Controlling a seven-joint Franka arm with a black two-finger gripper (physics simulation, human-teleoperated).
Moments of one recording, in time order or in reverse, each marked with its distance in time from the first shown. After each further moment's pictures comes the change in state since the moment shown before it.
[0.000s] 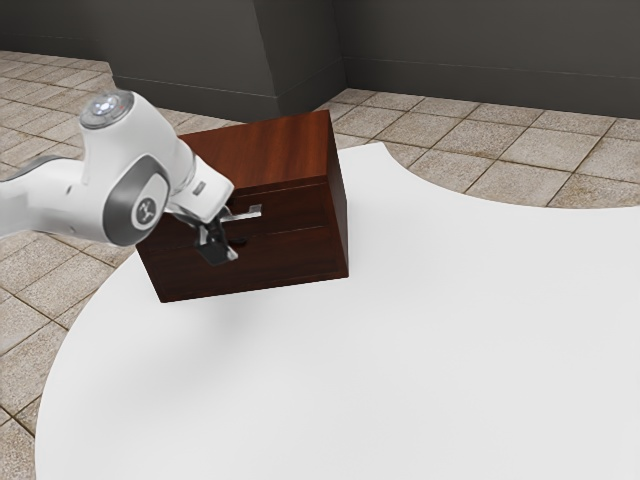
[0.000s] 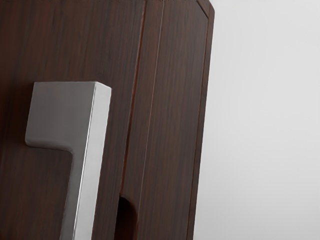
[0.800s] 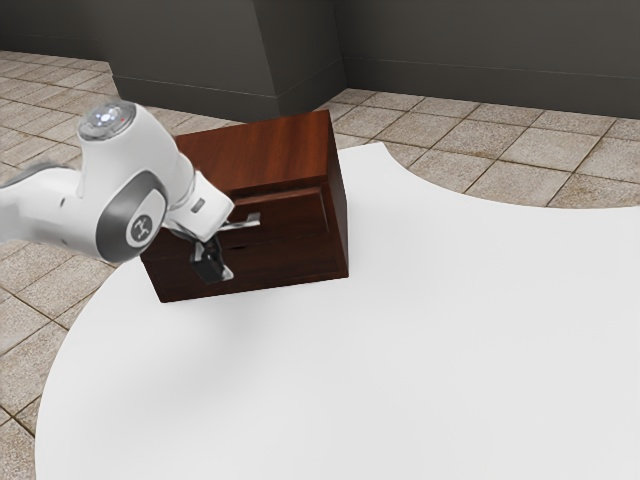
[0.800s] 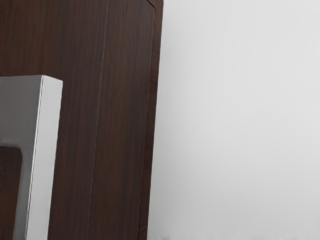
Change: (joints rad) arm 0.001 -0.095 -0.015 -0.112 0.018 -0.011 -0.003
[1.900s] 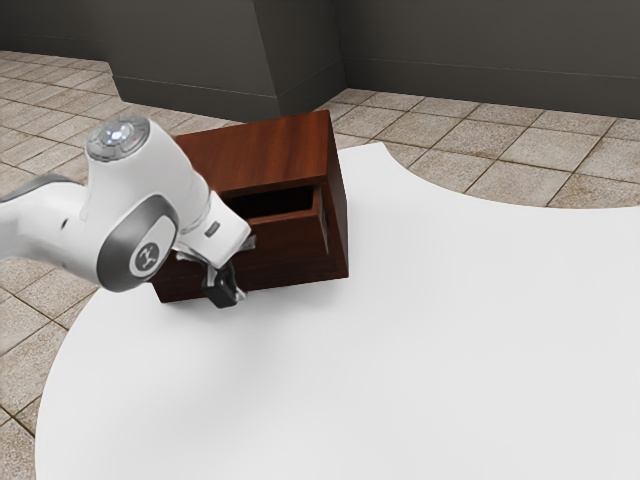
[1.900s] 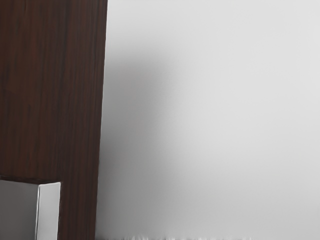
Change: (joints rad) arm 0.031 -0.130 -0.106 -0.132 -0.009 -0.001 -0.052
